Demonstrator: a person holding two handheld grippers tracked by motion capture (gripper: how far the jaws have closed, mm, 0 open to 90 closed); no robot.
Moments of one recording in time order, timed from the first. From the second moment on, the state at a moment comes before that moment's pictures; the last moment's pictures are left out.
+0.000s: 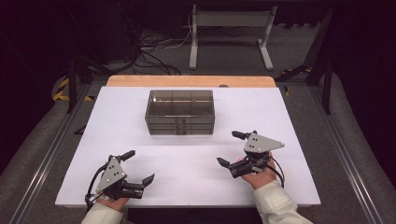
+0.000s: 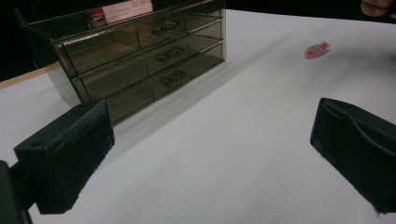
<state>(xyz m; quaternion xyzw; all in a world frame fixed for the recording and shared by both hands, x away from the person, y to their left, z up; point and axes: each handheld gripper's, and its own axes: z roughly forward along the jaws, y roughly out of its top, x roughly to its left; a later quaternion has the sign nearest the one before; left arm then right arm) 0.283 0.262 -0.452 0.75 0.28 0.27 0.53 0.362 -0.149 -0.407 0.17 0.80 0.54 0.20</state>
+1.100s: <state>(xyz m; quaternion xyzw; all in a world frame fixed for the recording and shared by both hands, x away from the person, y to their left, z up) 0.284 0.263 -0.453 0.75 0.28 0.27 0.53 0.372 -0.088 -0.392 0.11 0.83 0.51 0.22</state>
